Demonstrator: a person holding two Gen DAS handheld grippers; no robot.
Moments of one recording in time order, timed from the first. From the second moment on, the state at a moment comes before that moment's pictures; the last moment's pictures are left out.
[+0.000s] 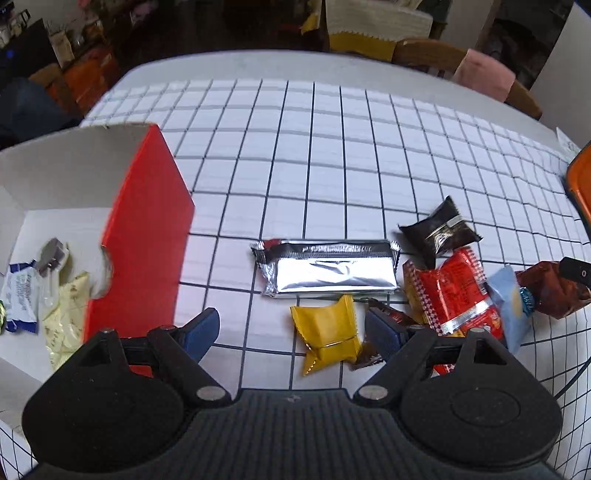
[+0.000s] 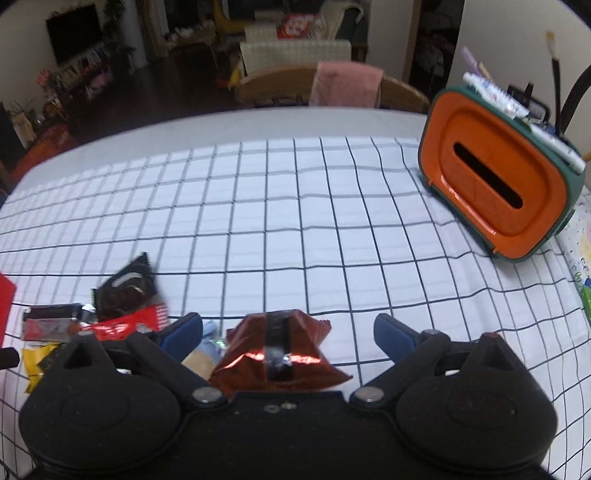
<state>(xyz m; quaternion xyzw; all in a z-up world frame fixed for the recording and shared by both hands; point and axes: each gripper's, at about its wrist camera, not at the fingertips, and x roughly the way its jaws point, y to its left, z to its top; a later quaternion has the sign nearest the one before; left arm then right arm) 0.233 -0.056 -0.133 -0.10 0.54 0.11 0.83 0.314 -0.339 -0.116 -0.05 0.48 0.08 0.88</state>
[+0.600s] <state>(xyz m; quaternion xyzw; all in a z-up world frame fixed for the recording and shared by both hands) 0.256 -0.070 -0.178 -0.09 0.58 0.09 0.80 0.310 -0.341 -0.147 -0.05 0.51 0.10 0.85</state>
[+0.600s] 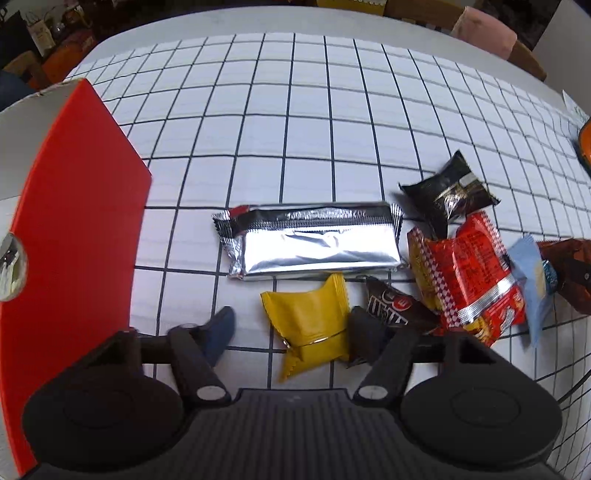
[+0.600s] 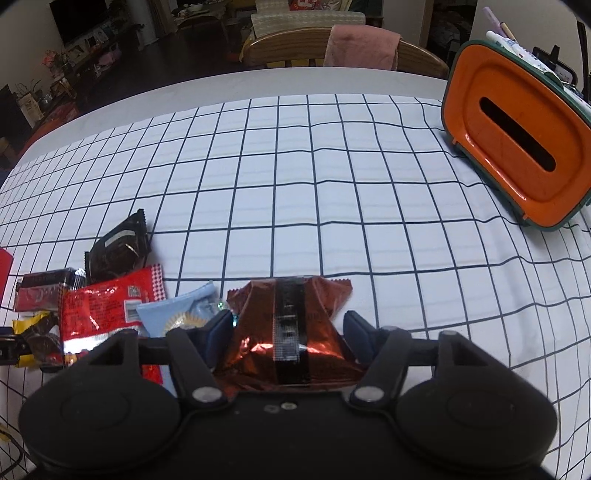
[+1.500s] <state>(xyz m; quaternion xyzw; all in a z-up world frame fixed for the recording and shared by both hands) 0.221 -0.064 -0.141 -0.08 0.55 0.07 0.83 0.264 -0.352 -0.110 -0.02 0.46 0.11 0.88</state>
